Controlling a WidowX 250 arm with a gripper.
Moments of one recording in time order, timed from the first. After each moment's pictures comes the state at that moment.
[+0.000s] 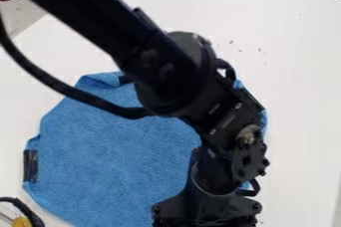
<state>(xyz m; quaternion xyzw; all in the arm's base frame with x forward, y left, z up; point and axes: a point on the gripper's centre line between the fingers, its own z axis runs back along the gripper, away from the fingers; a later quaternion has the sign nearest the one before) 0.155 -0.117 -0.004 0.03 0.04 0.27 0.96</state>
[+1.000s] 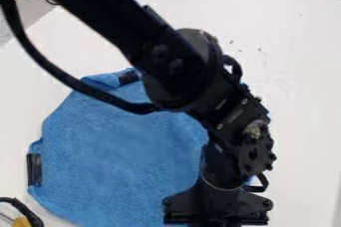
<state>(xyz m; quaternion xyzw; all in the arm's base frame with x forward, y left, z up) 0.168 -0.103 -0.005 0.04 0.04 0.25 0.97</state>
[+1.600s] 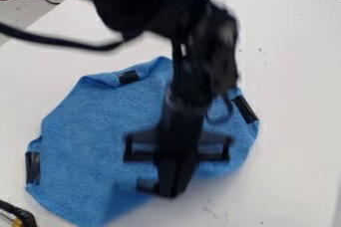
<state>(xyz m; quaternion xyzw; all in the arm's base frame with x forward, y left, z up) 0.184 -0.062 0.070 0.04 0.08 0.32 0.94</state>
